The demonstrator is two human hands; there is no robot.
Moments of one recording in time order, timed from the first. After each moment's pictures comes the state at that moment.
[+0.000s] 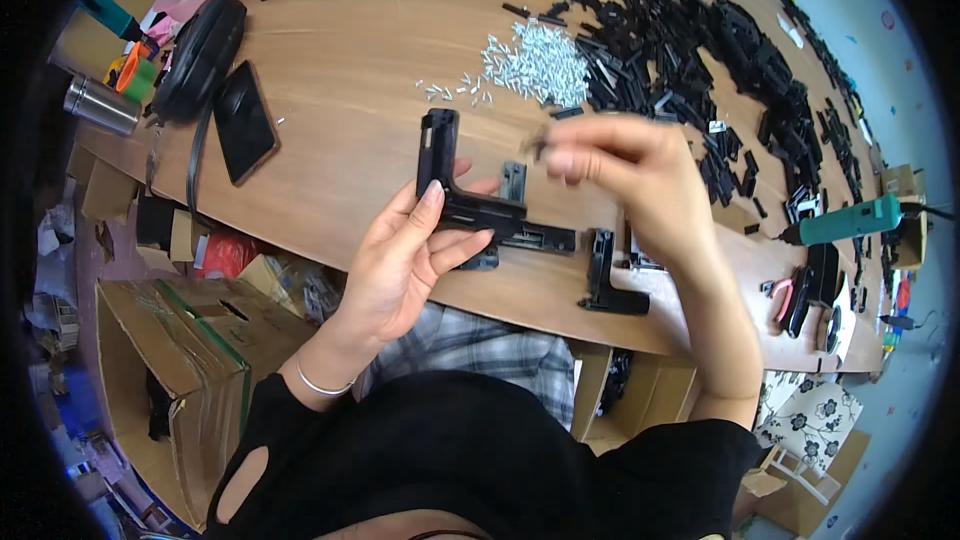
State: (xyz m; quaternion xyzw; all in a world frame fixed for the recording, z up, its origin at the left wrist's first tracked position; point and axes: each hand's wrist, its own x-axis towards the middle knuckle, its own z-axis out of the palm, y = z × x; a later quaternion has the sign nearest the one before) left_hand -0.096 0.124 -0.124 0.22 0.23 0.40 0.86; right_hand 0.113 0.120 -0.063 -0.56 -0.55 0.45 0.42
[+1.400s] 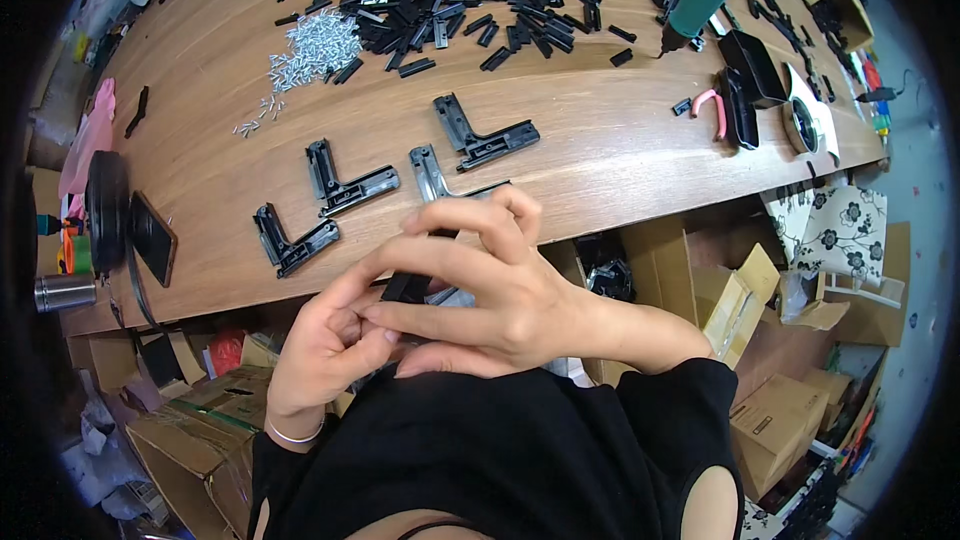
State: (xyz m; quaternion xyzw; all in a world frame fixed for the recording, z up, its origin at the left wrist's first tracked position) left_hand -0.073 0.067 -0.085 0.49 0.15 0.06 0.86; right_hand 0.106 -0.026 -0.092 -0.51 -0.78 -0.02 0.35
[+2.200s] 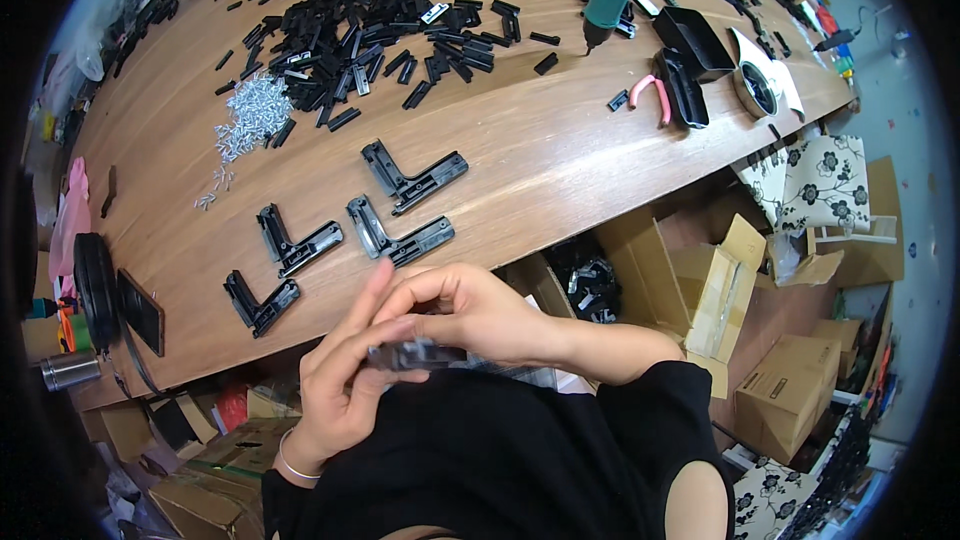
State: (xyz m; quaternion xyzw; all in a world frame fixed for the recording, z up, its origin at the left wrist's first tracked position) left_hand -0.040 0.057 -0.098 0.79 0.05 0.20 0.57; right_hand 0.120 -0.042 -0.111 -0.41 -0.29 0.66 0.55
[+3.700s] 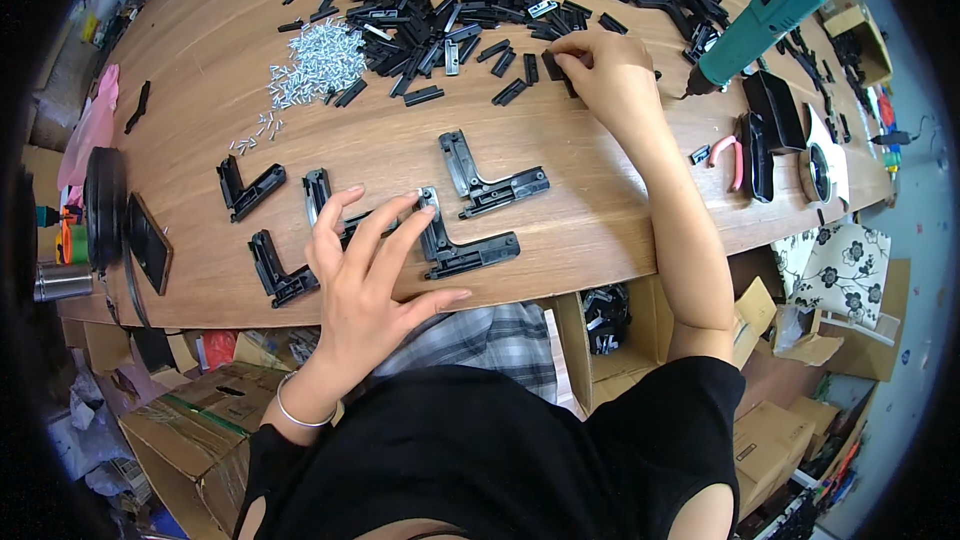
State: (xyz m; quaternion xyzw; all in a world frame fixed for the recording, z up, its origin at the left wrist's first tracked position) left_hand -0.018 0.083 -0.133 0.92 0.25 0.26 0.16; right_hand 0.275 0.073 -0.121 -0.80 -0.53 0.00 0.27
